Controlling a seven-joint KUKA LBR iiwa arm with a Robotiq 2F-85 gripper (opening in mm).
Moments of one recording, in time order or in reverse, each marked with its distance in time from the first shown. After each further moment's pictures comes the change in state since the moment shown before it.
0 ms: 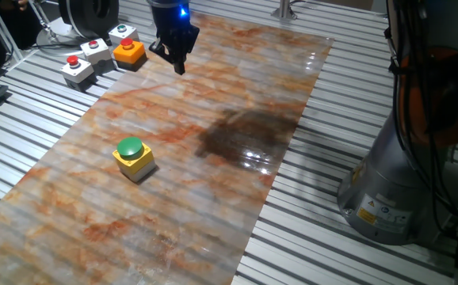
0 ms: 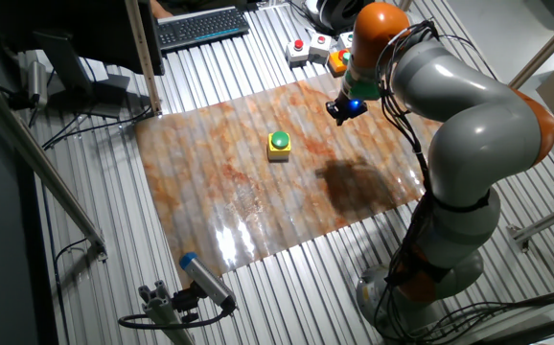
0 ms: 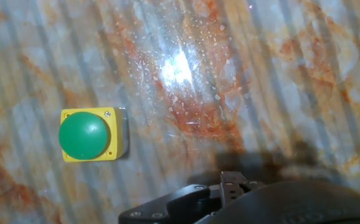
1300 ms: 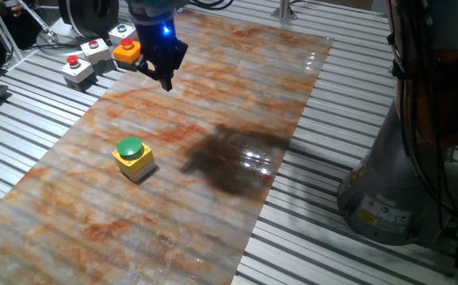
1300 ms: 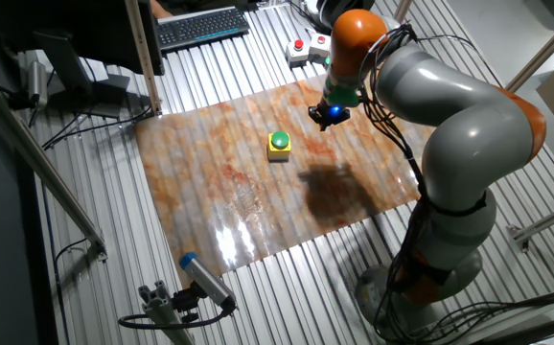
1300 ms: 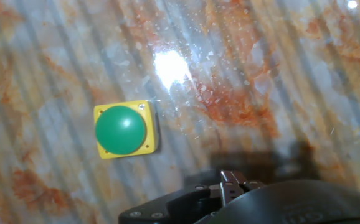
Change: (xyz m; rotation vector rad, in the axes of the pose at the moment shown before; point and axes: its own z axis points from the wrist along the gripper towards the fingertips) arm 0.019 0.057 0.009 0.005 -0.005 0.088
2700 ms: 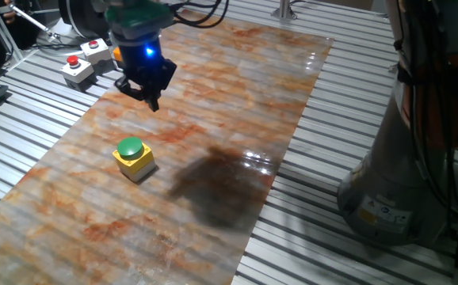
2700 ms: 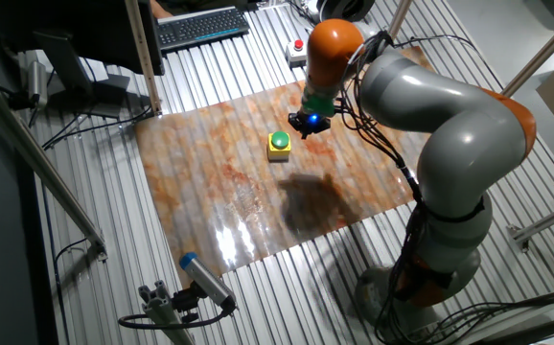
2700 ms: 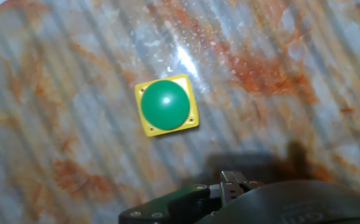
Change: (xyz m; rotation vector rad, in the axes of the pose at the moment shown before) arm 0.034 0.066 -0.002 0.003 0.012 0.101
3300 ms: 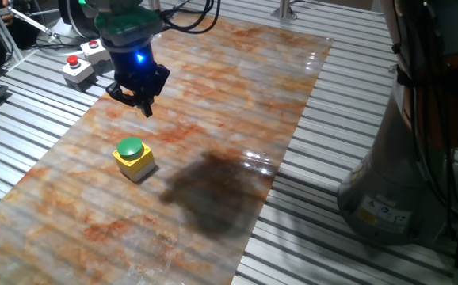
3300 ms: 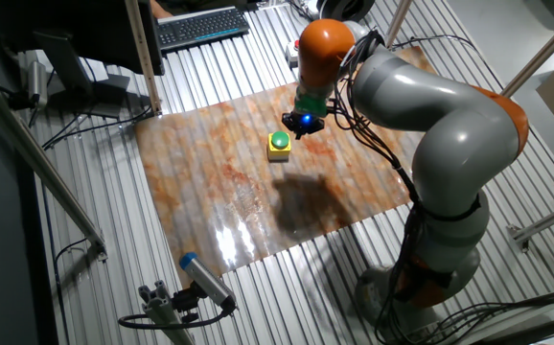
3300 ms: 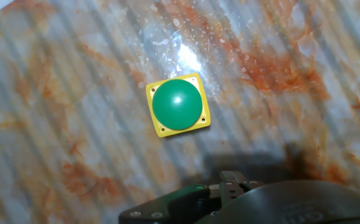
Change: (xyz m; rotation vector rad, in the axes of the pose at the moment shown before) arm -0.003 0.007 0.009 -0.008 -0.010 0.004
